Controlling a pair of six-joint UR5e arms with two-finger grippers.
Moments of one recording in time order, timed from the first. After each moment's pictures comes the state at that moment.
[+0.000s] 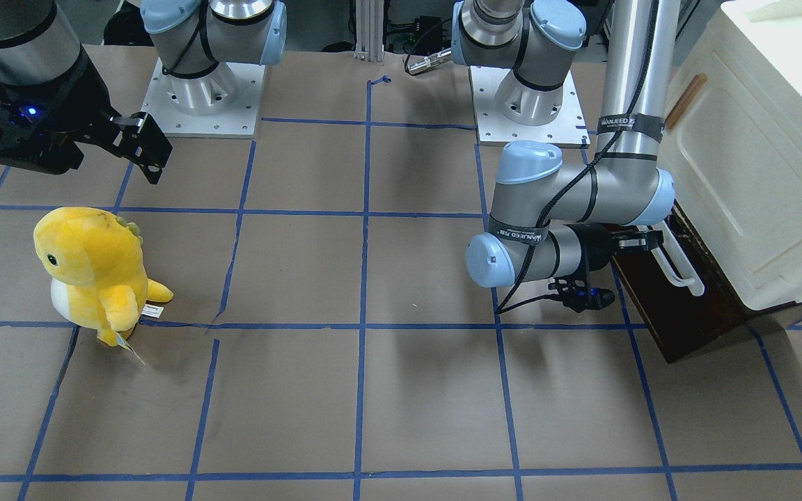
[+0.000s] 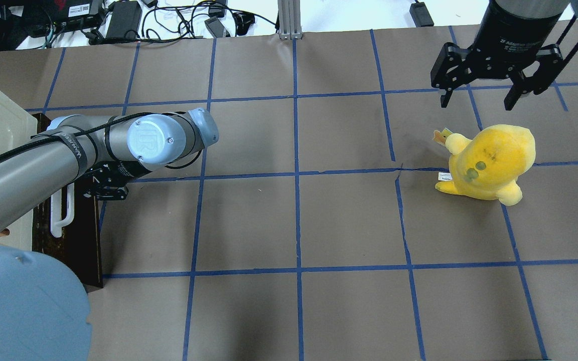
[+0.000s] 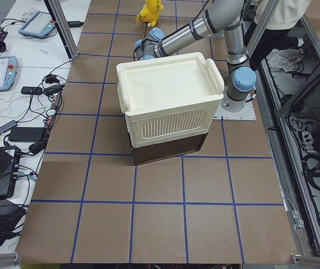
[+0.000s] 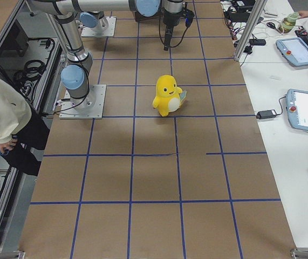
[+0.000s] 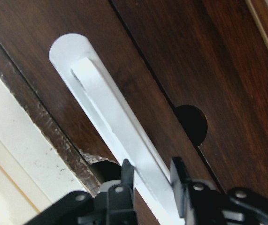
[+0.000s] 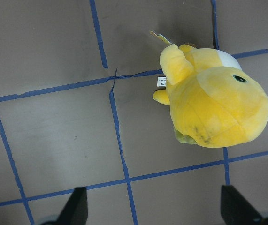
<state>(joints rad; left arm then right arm) -1.64 -2.02 -1.80 -1.84 2.73 -0.47 1.51 -1.53 1.48 -1.44 -1.63 0.11</state>
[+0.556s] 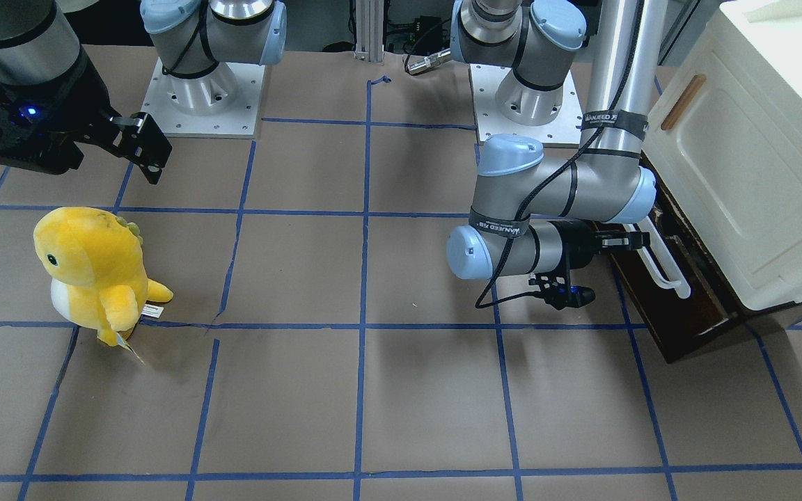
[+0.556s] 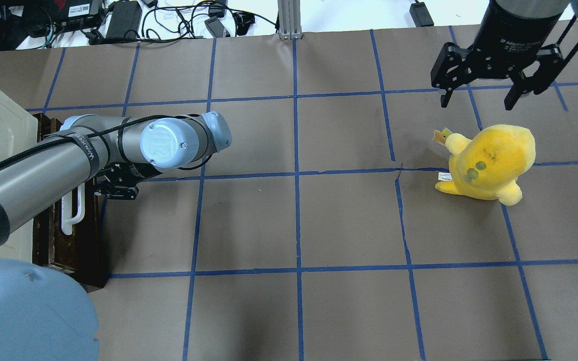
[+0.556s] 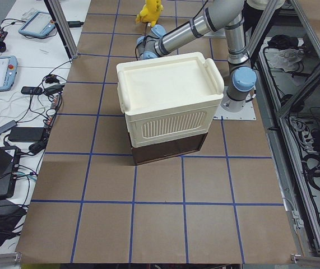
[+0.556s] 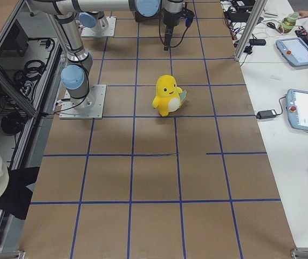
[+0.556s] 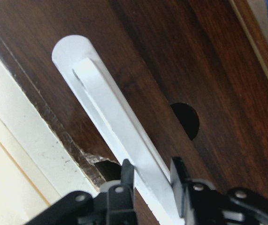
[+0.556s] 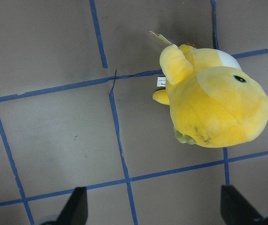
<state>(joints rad) -1.69 -2.02 -1.80 -1.84 2.73 -0.47 1.51 -1.53 1.48 -1.44 -1.63 0.11</state>
